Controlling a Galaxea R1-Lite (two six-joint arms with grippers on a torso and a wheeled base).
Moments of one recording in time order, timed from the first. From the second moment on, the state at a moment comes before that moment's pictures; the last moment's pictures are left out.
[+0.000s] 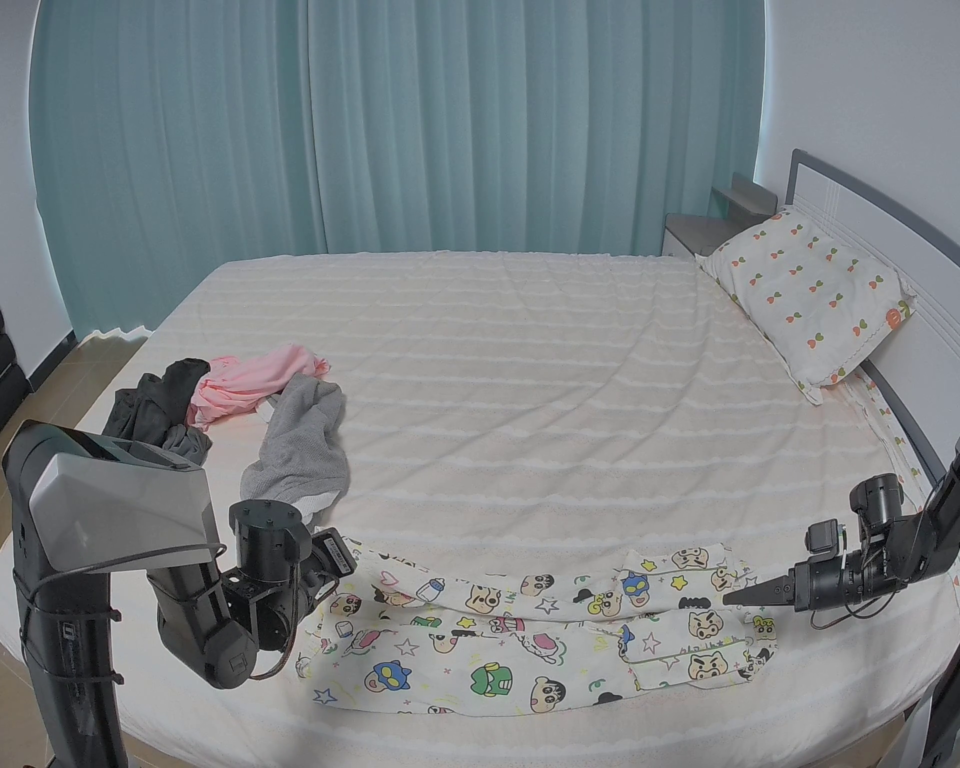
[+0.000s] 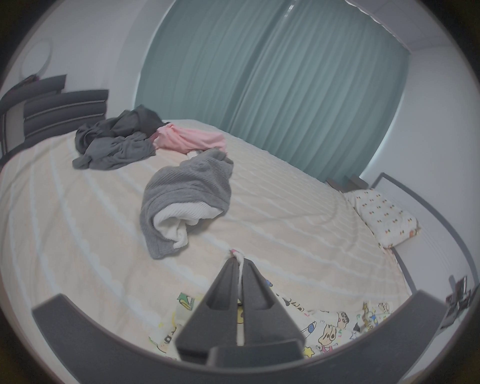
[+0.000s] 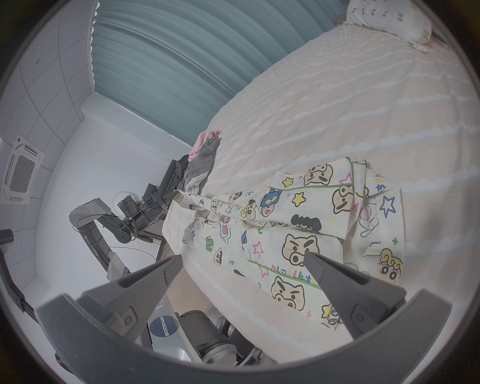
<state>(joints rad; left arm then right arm) -0.38 2.27 -0.47 -1.38 0.31 -0.56 -0.15 2.00 -0.47 -0.46 0.91 -0.05</state>
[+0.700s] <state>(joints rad) -0.36 2.27 -0.52 -1.48 0.24 -0.30 -0.15 2.01 -0.47 -0.46 0.91 -0.05</state>
